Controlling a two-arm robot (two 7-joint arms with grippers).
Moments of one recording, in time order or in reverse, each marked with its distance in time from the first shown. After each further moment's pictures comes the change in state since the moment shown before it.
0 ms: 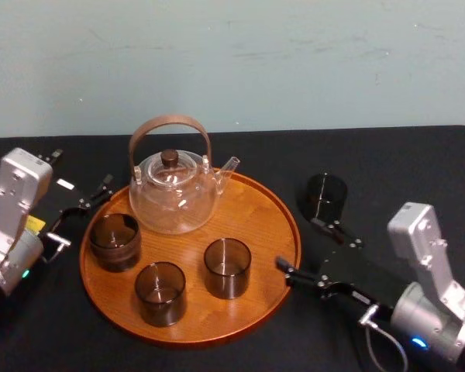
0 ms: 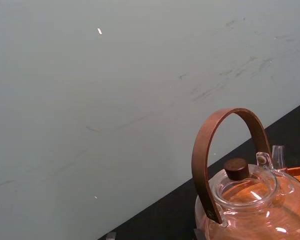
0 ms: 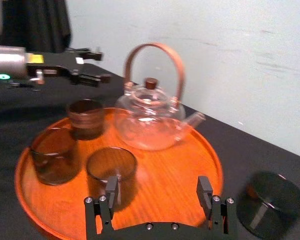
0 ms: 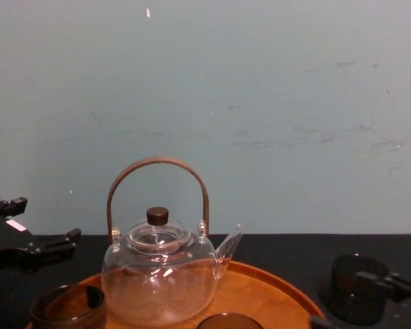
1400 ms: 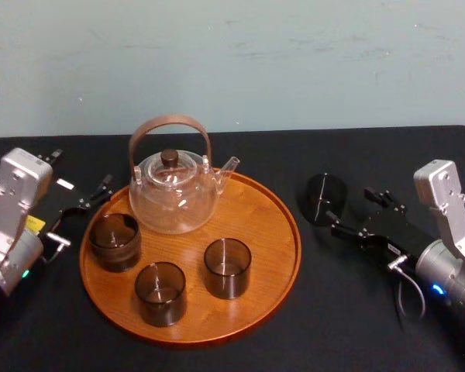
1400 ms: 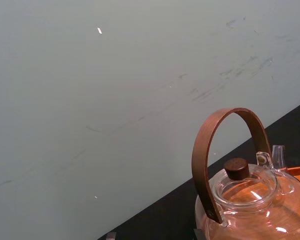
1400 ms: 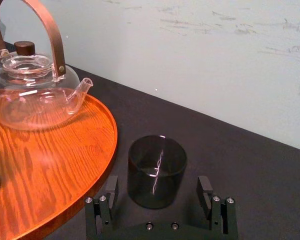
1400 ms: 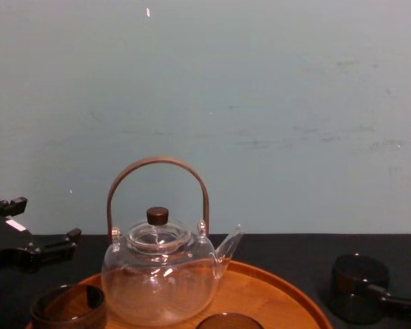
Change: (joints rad) left arm 0.000 0.000 0.000 0.000 0.000 0.000 0.000; right arm 0.198 -0.079 0.092 0.310 -0.048 0.035 -0.032
